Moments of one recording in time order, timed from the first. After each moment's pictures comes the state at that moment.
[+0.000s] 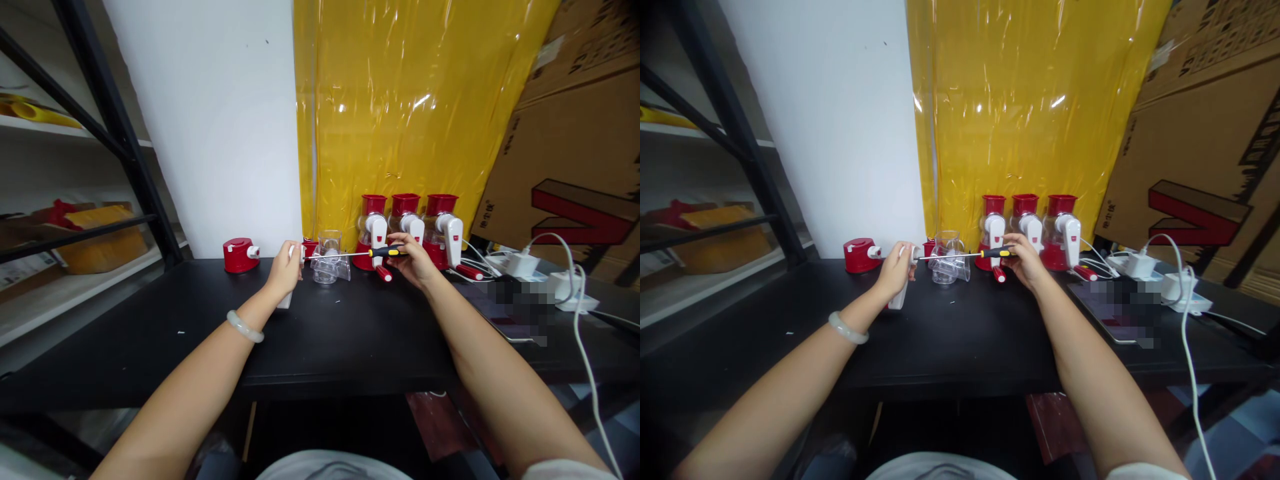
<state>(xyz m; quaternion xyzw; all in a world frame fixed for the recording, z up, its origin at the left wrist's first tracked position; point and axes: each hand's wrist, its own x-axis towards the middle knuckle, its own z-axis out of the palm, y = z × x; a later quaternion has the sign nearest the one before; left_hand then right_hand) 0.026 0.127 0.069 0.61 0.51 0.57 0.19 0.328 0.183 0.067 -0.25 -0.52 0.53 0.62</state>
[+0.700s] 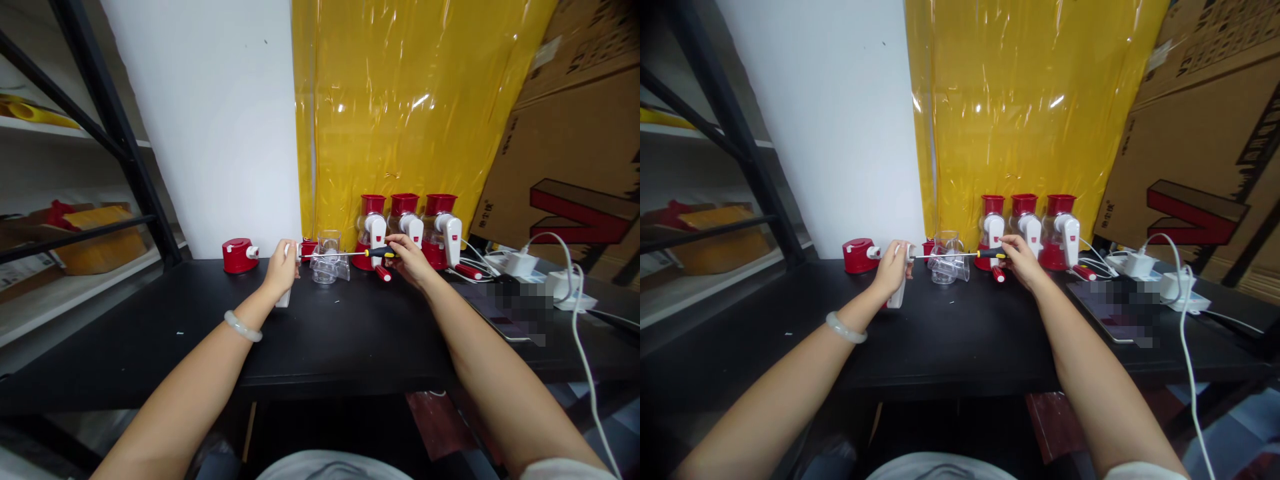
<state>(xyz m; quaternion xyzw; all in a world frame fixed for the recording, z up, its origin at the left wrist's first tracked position) 0.020 0.133 0.068 0.59 0.52 0.59 0.20 0.326 0.189 0.060 -0.29 -0.56 0.49 0.61</state>
